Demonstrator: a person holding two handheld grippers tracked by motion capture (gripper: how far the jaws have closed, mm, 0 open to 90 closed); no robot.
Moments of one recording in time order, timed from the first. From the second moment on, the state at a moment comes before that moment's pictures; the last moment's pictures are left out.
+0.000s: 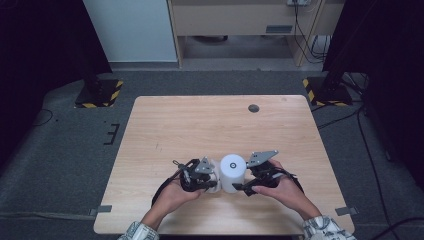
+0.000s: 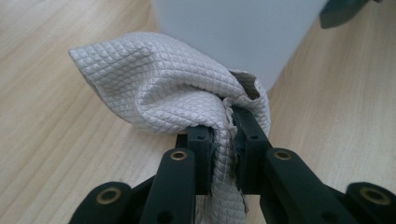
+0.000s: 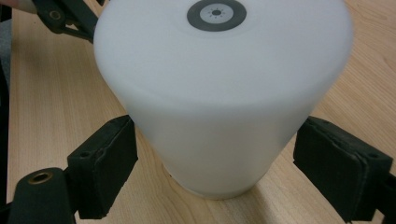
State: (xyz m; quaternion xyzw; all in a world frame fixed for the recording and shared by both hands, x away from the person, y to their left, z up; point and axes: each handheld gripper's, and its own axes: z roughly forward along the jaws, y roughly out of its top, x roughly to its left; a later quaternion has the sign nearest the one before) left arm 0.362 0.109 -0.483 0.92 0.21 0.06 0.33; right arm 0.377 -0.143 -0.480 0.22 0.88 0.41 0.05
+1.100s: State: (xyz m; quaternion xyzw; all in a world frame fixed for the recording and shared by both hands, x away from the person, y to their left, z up) left arm 0.373 0.145 -0.459 0.90 0.25 0.10 0.35; right arm 0.372 -0.190 -0.485 0.27 0.86 0.42 0.07
